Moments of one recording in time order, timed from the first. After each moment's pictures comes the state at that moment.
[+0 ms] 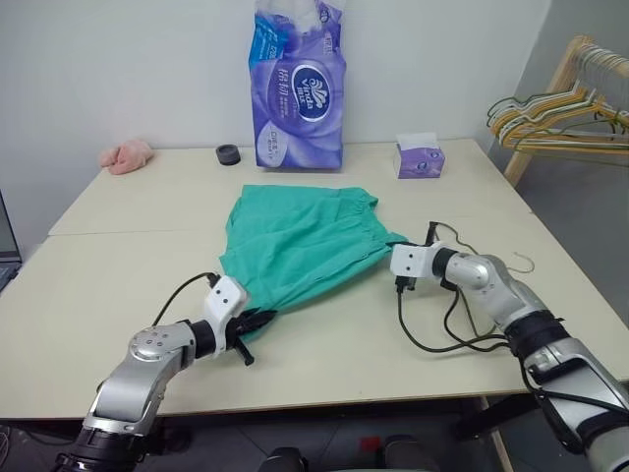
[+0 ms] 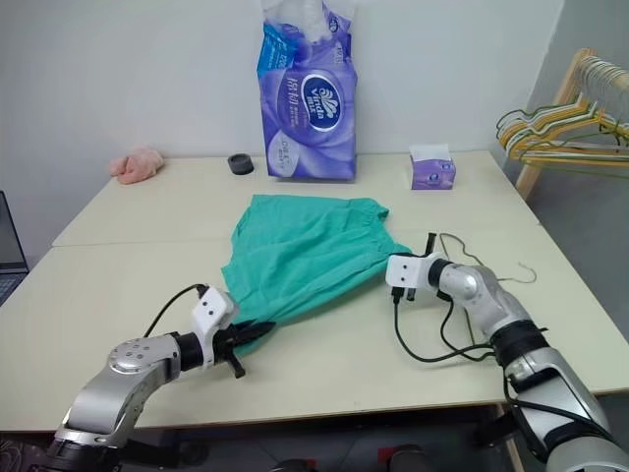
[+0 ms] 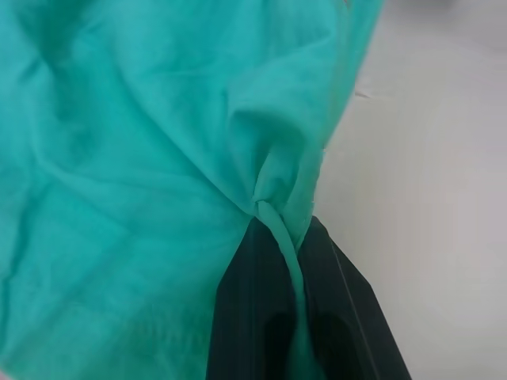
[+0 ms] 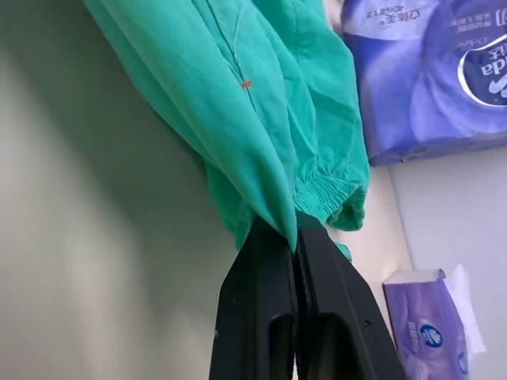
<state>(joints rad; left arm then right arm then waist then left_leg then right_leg) -0.02 0.63 -0.04 -0.17 -0.29 0.44 -0.82 -0.64 -0.58 0.40 0.52 -0.41 -0.36 0.53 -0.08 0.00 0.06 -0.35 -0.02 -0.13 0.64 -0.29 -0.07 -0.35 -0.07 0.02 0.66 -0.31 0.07</state>
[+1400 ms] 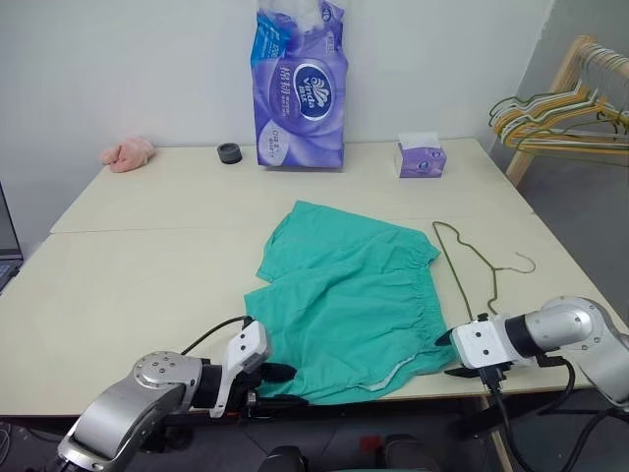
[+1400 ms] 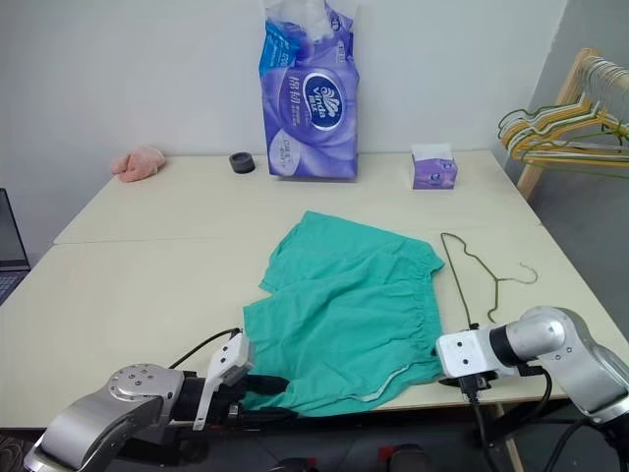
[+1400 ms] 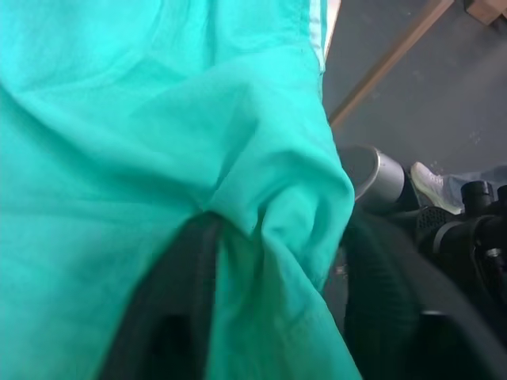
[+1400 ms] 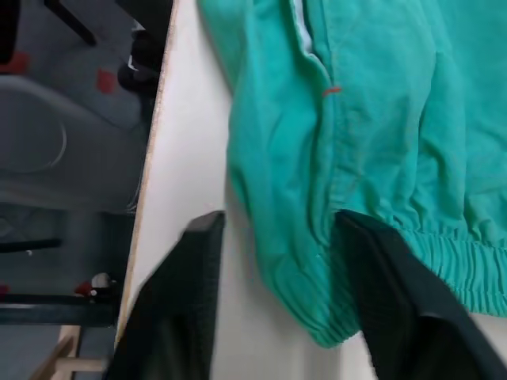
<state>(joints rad) 0.12 0.81 -0.12 -0.45 -0.51 0.67 -1.05 -0.13 -1.05 0.23 -0.31 0.00 0.08 1.27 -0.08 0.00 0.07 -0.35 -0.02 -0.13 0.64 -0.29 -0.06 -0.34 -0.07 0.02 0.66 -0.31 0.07</state>
